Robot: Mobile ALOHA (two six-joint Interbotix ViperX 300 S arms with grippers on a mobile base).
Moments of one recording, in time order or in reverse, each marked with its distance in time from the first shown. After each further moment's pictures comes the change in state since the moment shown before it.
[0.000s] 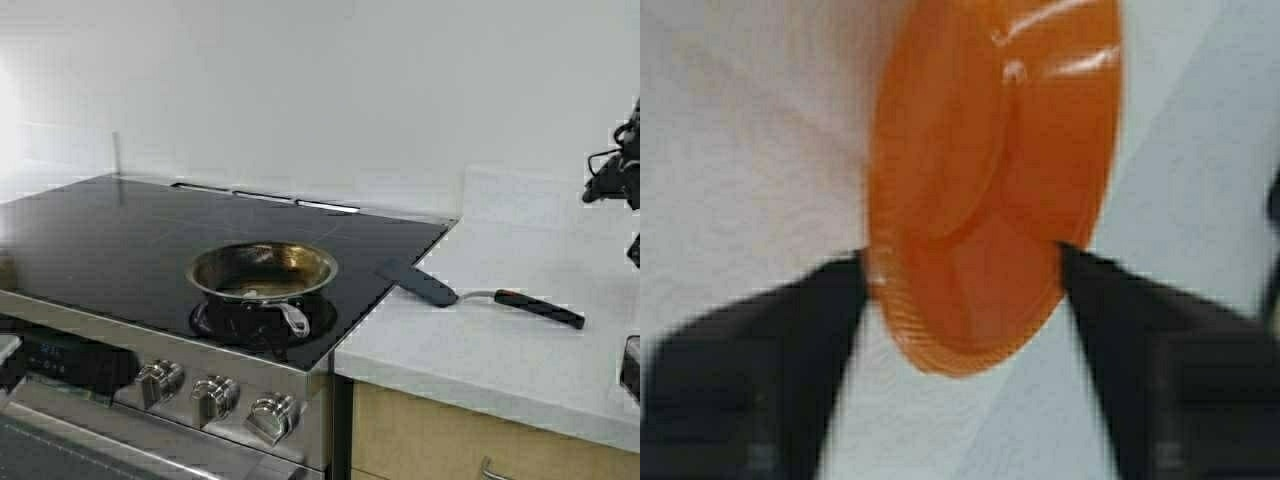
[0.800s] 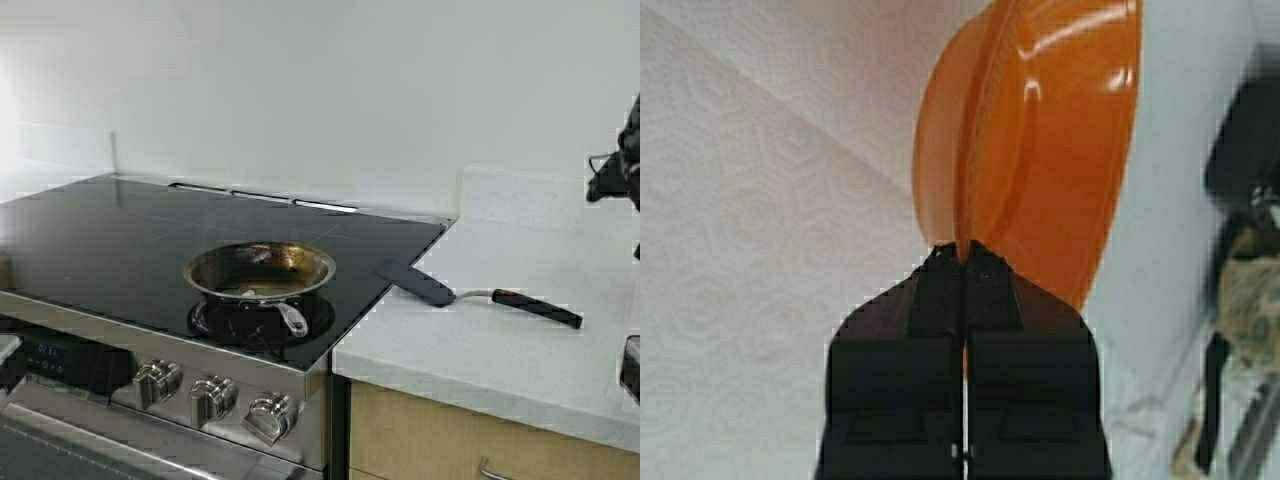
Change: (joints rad) left arm 0.000 0.000 -0.002 0.000 -0.002 -0.006; right arm 0.015 -0.026 0.094 -0.241 0.054 0.250
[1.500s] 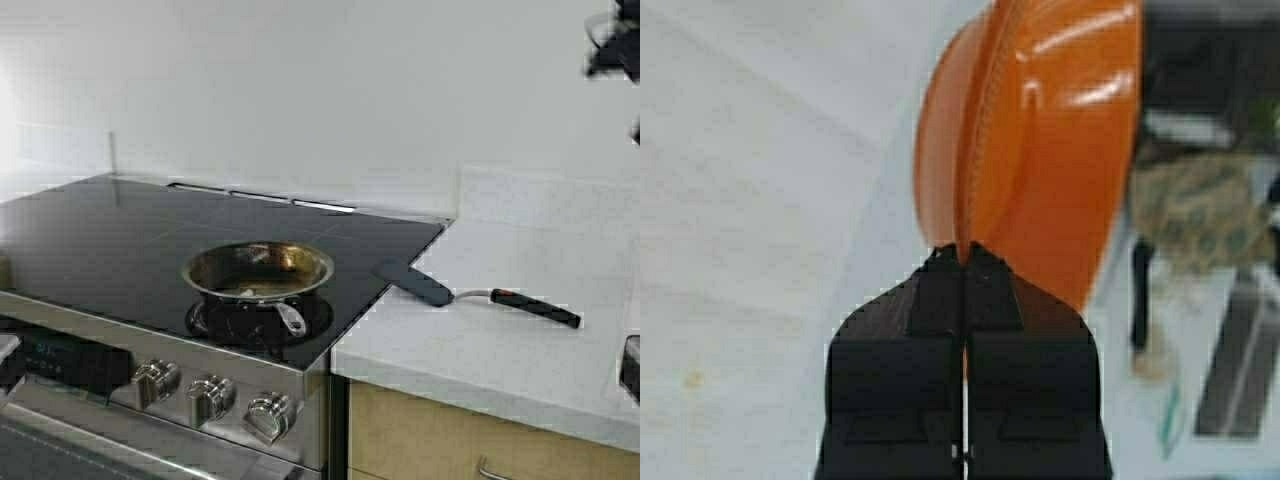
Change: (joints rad) left arm 0.000 0.002 0.000 0.000 0.002 0.000; right arm 0.091 -0.476 0.216 0.285 0.130 -0.184
